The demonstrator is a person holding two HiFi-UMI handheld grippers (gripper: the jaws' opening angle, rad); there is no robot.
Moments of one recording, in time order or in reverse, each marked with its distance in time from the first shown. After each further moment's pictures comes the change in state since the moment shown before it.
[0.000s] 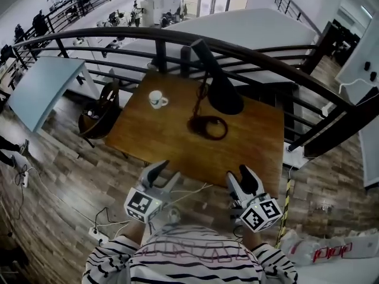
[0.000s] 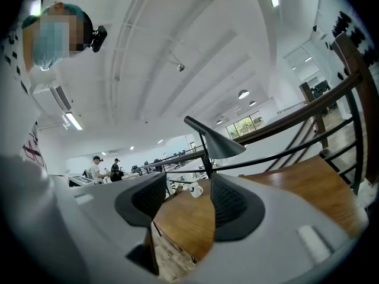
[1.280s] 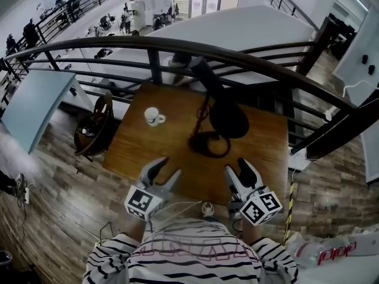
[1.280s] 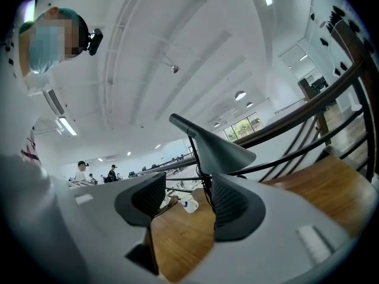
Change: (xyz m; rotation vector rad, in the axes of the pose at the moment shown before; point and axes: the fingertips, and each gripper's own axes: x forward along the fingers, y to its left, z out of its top) left arm 0.101 0.111 0.008 0.019 0.002 -0.049; right arm 0.135 -0.065 0.026 0.036 -0.045 -0.014
